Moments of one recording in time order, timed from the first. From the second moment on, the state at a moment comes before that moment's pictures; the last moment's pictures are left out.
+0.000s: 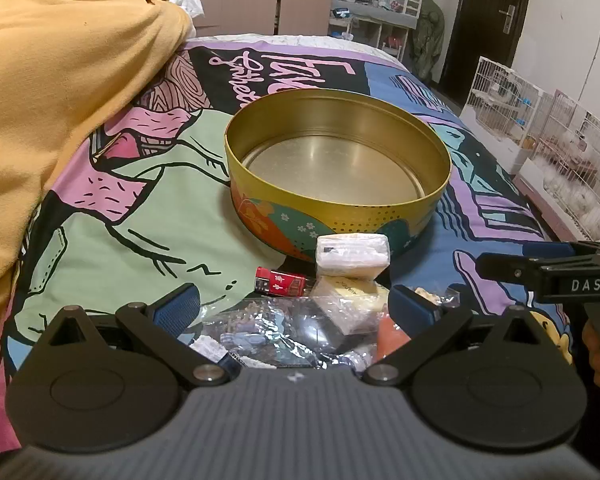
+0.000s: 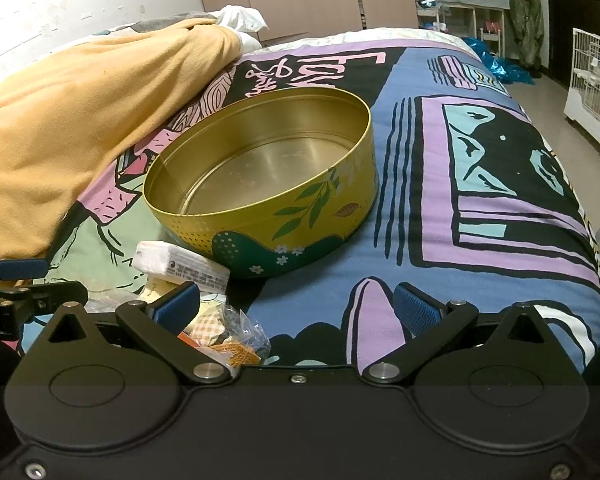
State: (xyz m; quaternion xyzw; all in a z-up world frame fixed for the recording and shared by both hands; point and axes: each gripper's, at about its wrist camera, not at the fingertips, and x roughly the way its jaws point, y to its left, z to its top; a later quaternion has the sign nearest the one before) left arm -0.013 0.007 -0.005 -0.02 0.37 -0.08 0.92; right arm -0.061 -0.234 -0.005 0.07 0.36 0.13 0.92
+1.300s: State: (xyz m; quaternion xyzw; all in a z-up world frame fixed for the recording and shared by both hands) left arm -0.021 -0.005 -0.010 0.00 0.38 -0.11 0.92; right arm -0.061 -0.233 -0.008 0.06 0.37 0.13 0.92
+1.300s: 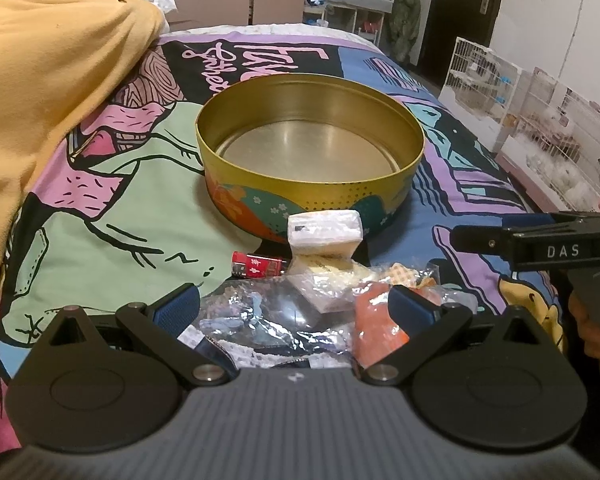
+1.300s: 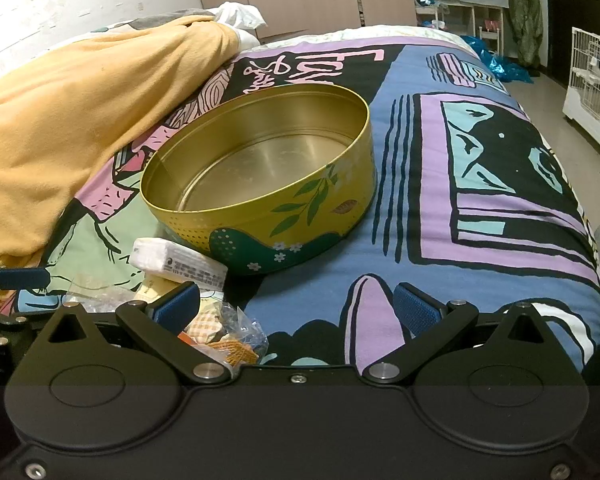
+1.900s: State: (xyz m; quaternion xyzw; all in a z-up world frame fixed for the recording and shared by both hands) left arm -0.025 -0.011 -0.015 0.02 0.39 -0.11 0.91; right arm -0.061 -0.233 -0.009 0.06 0.37 0.13 0.92
